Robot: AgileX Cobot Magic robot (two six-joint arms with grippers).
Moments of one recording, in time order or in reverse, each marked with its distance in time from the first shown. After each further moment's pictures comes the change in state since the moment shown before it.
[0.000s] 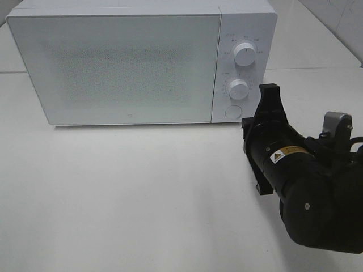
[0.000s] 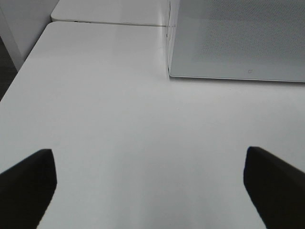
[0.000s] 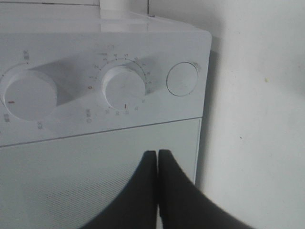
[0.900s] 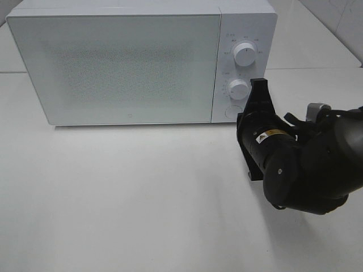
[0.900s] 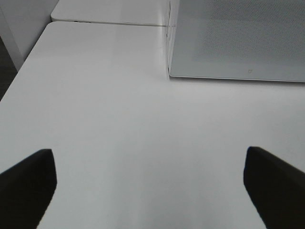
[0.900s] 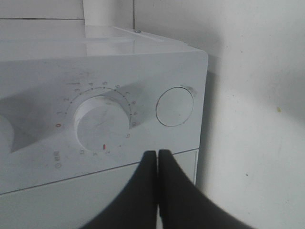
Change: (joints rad) left arm 0.000 0.000 0.000 0.000 0.000 0.000; right arm -0.132 0.130 -0.140 -0.080 0.090 0.002
